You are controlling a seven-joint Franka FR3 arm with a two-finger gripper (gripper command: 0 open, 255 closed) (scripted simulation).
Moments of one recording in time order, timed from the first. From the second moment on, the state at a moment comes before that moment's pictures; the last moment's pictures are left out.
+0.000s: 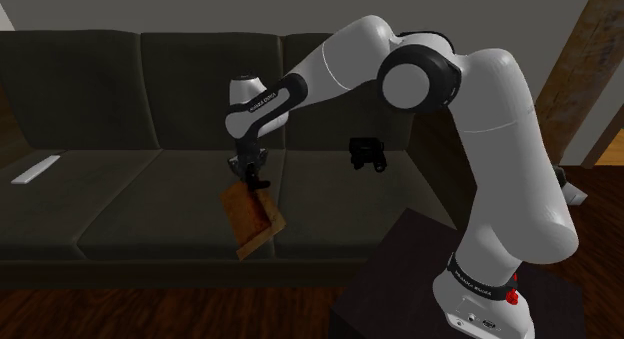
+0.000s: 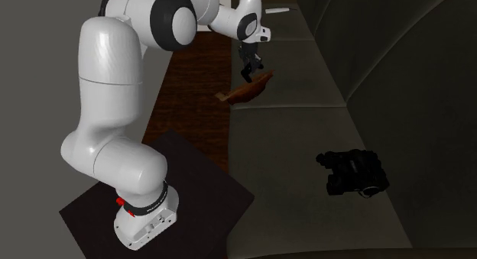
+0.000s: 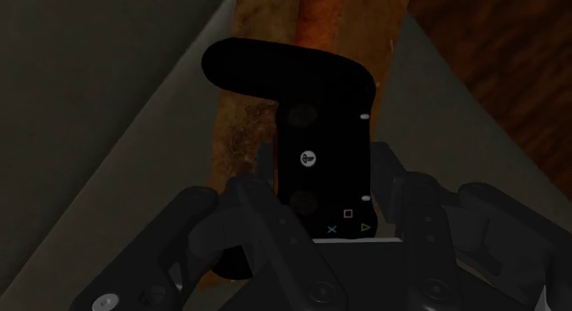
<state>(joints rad) 0.34 0.56 -0.17 -1.64 0.13 2.28 0.25</state>
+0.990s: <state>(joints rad) 0.33 0.65 -0.16 -1.65 0.15 2.39 0.24</state>
